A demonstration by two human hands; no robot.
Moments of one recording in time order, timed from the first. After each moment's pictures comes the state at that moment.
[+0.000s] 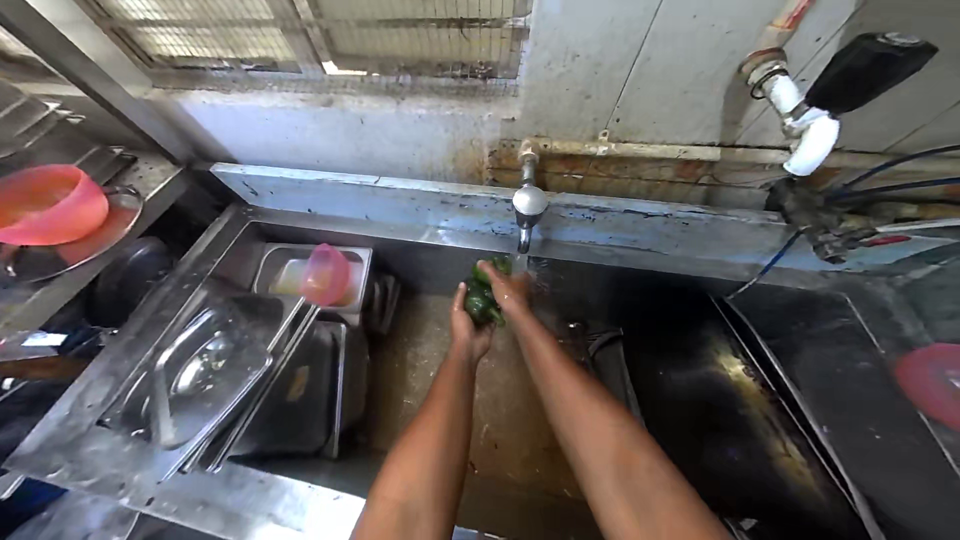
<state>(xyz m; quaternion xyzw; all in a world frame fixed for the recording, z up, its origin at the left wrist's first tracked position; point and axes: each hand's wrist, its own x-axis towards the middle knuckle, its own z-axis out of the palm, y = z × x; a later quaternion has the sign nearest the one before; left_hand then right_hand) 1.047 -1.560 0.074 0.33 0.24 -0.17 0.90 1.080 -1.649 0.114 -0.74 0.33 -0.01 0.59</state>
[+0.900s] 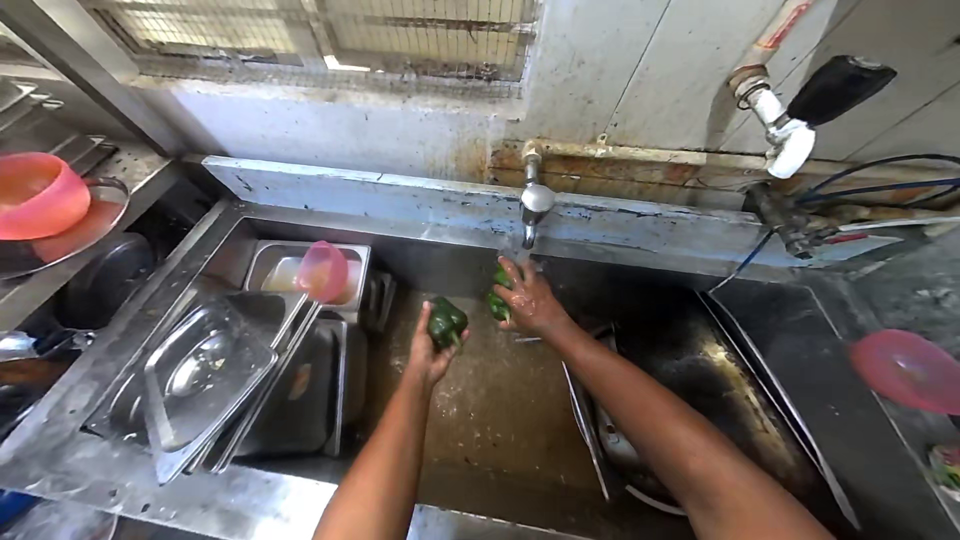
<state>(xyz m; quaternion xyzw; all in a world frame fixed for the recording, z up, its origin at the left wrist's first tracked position) 1.024 -1.467 0.066 0.33 0.30 -0.19 0.88 1.039 -1.690 0.133 -0.98 -0.14 0.08 0.05</state>
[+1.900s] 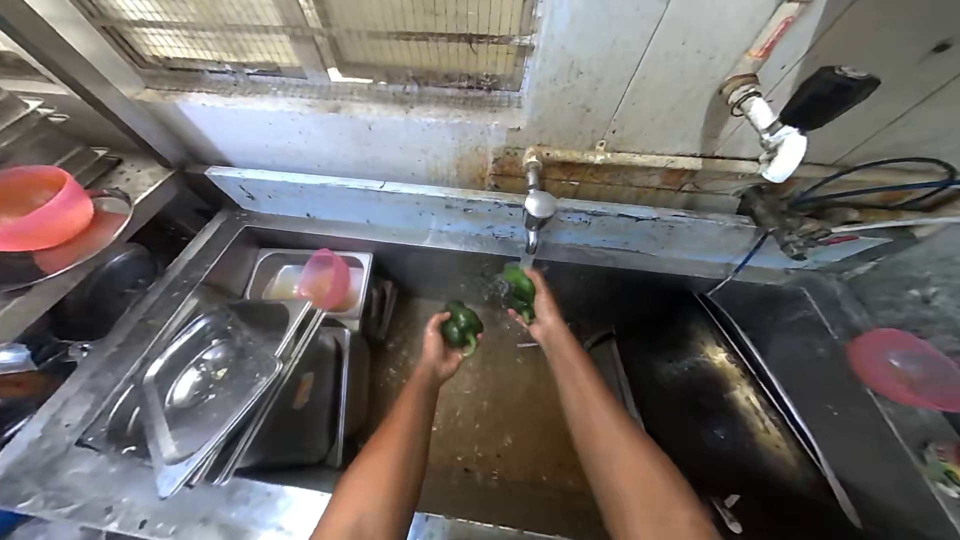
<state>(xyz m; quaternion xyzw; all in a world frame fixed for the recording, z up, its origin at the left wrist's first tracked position) 1.035 -1.476 0.067 0.34 0.26 -0.26 0.86 1.036 -1.674 0.122 -0.51 0.39 0.02 0.77</state>
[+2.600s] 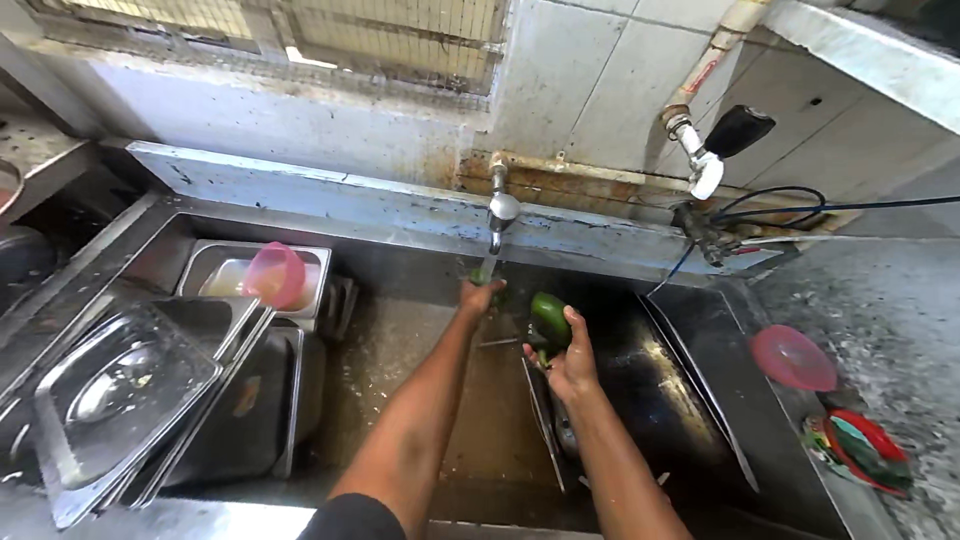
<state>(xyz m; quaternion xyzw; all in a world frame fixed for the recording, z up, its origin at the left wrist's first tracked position) 1.084 -1.621 0.086 0.64 0.13 -0.28 0.70 0.926 -1.721 0.164 -0.43 0.41 -0.11 0.80</state>
